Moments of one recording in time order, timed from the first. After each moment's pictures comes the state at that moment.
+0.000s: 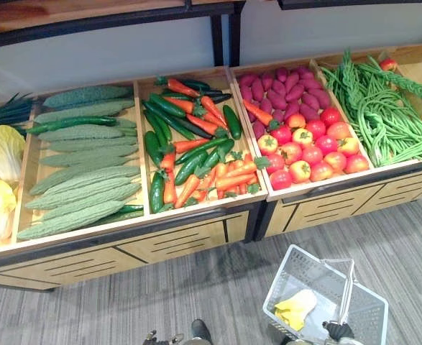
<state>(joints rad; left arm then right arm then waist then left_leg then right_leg) 0.12 0.09 0.28 1.11 0.13 -0.09 0.13 0.03 -0.08 -0.38 1.12 -0.12 -0.11 -0.08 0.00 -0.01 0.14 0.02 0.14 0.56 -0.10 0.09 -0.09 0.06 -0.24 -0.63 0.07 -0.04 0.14</state>
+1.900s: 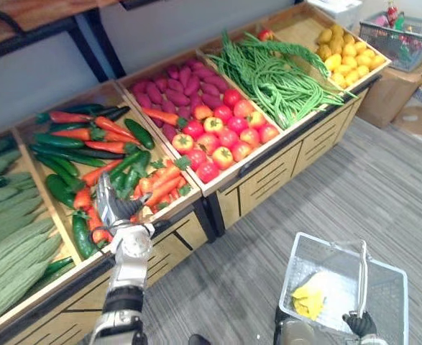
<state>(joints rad) -0.34 0.28 0.23 0.52 0.46 -0.07 0.57 0.13 -0.22 -0.21 0.91 -0.16 -0.20 -0.09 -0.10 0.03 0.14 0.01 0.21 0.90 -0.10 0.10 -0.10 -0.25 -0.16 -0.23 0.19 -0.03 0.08</state>
